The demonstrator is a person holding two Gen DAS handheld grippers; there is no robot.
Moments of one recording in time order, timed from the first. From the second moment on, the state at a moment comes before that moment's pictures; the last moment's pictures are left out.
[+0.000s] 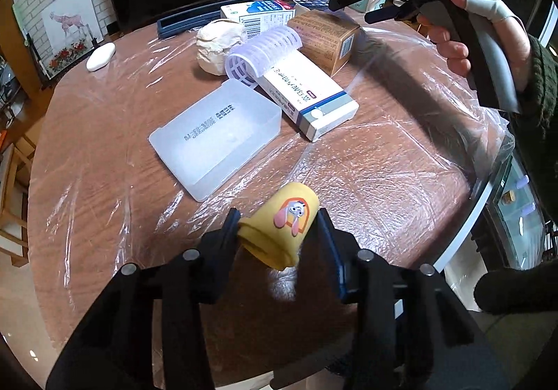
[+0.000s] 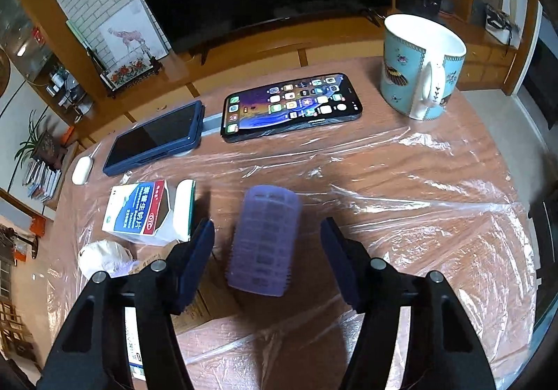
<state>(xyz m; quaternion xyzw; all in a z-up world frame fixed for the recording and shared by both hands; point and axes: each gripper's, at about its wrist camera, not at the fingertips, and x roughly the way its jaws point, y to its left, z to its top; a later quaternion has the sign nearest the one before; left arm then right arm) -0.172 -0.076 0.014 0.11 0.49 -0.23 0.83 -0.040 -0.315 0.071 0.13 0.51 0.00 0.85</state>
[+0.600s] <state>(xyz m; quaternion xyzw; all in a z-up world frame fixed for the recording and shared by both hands) -0.171 -0.071 0.016 0.09 0.49 -0.24 0.84 -0.053 -0.312 0.068 0.11 0.51 0.03 0.85</state>
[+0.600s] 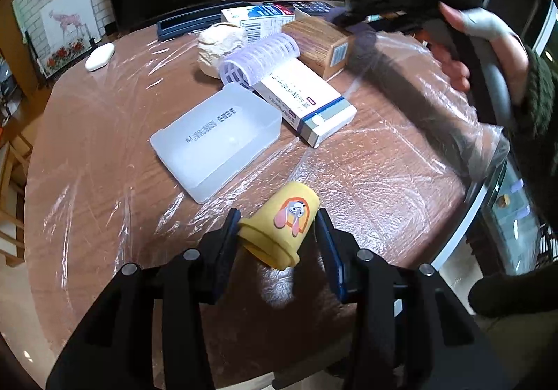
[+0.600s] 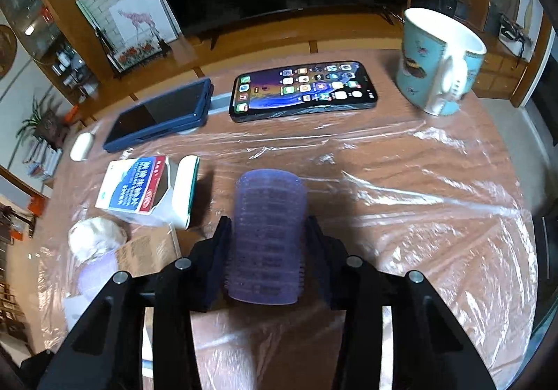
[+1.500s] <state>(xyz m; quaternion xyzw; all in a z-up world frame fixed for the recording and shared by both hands) -0.189 -0.088 0.048 0.03 0.47 -0.19 0.86 -0.251 -0.286 0.102 0.04 0.50 0.16 0.85</state>
